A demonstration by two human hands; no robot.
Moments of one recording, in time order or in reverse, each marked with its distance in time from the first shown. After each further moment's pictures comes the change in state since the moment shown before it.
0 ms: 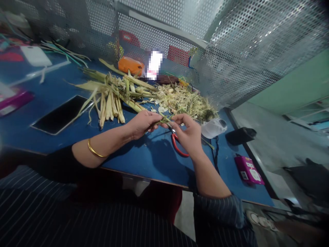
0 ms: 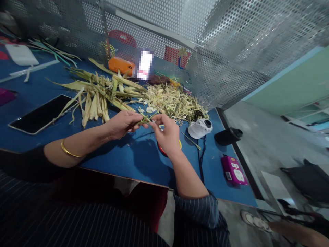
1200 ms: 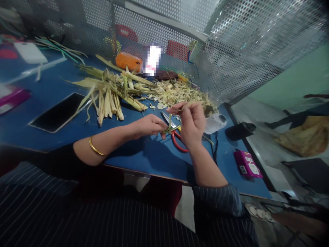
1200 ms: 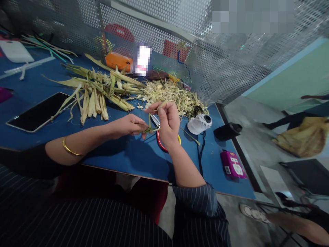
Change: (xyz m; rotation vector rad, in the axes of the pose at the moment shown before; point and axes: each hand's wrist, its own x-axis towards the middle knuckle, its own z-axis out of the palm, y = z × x) left_hand -0.006 -0.003 0.004 0.354 -0.324 0.021; right_hand 0.007 -0.010 0.015 0.555 0.142 -0.018
